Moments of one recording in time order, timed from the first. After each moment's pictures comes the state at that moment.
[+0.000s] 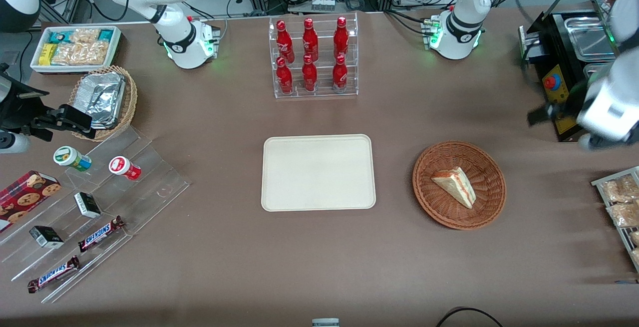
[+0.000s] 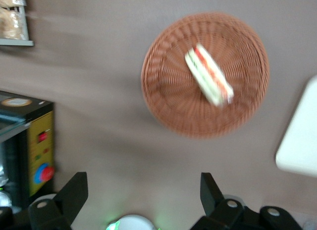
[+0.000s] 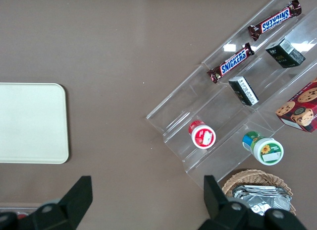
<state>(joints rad) 0.03 0.13 -0.07 -1.65 0.05 1.61 -0.32</state>
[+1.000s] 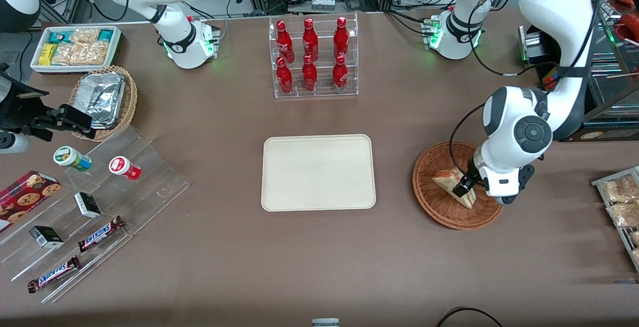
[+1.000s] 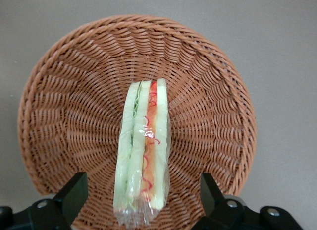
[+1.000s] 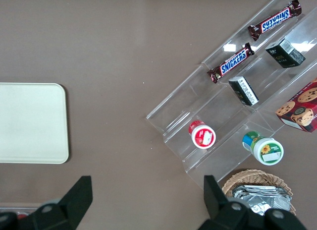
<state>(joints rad) -0.10 0.32 -0.08 -2.00 0.05 2.31 -1.03</state>
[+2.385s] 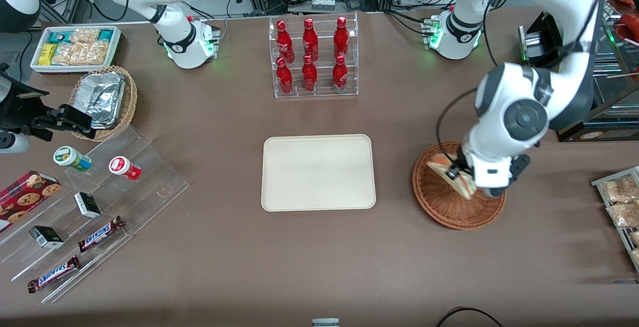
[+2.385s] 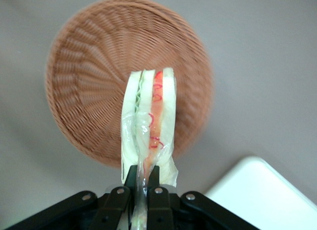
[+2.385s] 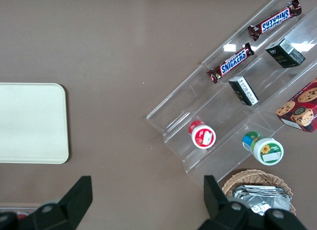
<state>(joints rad) -0.13 0.27 -0.25 -1.71 0.07 1.89 -1.07</state>
